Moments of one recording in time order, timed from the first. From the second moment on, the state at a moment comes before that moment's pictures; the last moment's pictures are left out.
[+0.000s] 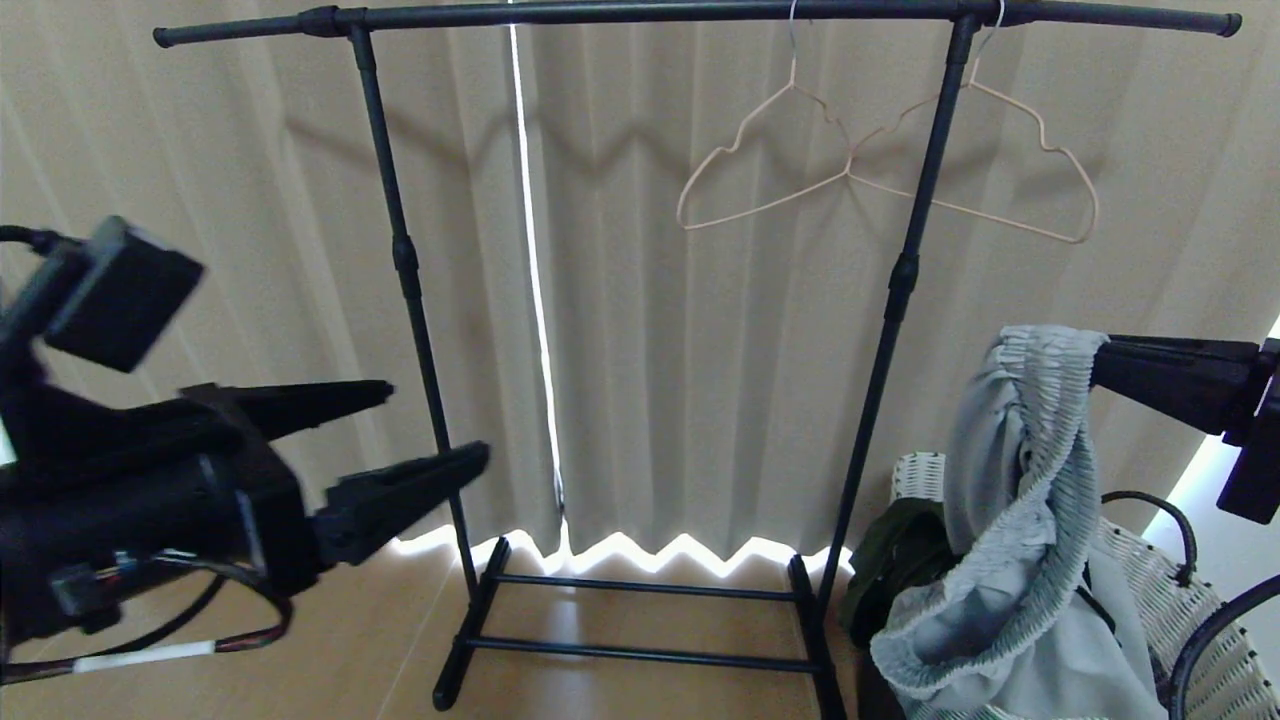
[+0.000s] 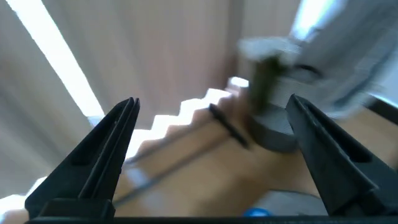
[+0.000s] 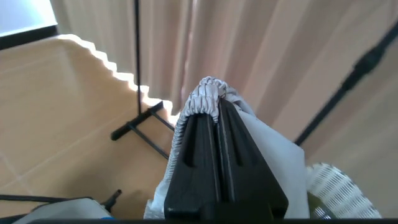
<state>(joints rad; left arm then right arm) -0.54 1.20 -0.68 -0.32 -0.16 0.03 0.42 1.12 -0.82 -0.12 0.16 -0.08</state>
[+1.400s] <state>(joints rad) -1.04 2.10 -1.03 -0.67 0.12 -0.31 0.52 1.05 -0.86 -0.12 0.16 -0.08</state>
